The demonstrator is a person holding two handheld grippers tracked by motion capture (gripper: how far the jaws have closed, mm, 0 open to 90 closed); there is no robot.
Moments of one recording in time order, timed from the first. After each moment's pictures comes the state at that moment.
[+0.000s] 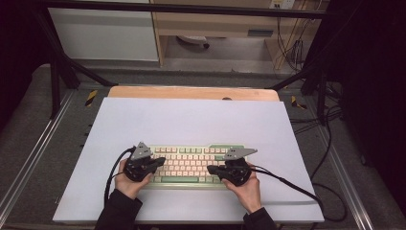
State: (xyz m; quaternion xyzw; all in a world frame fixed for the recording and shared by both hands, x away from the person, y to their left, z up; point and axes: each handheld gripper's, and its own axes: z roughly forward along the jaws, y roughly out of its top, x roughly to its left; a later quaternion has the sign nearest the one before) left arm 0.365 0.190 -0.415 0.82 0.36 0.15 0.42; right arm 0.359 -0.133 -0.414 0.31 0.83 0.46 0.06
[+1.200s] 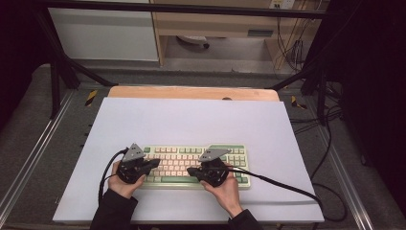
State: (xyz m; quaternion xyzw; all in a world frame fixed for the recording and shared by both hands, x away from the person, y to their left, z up) left arm 0.360 0.205 -0.415 0.81 0.37 0.15 0.42; right arm 0.361 -0.072 -0.417 0.29 0.85 0.44 0.06
